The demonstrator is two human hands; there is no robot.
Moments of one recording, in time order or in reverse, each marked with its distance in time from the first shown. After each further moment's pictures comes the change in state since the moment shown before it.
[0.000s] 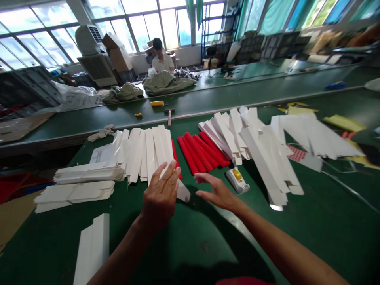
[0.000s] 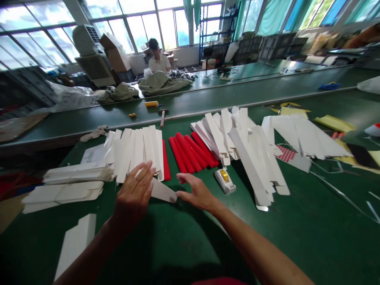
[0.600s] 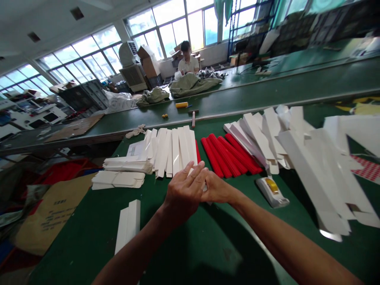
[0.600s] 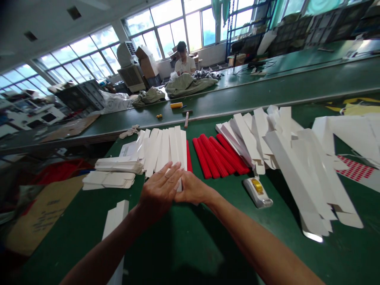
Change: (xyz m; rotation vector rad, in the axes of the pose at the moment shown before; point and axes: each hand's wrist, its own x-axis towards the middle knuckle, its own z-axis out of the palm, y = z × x) left_hand 0.008 -0.011 -0.023 0.044 -0.155 -0.020; right_hand 0.068 -0.075 0.055 0.266 -0.372 -0.406
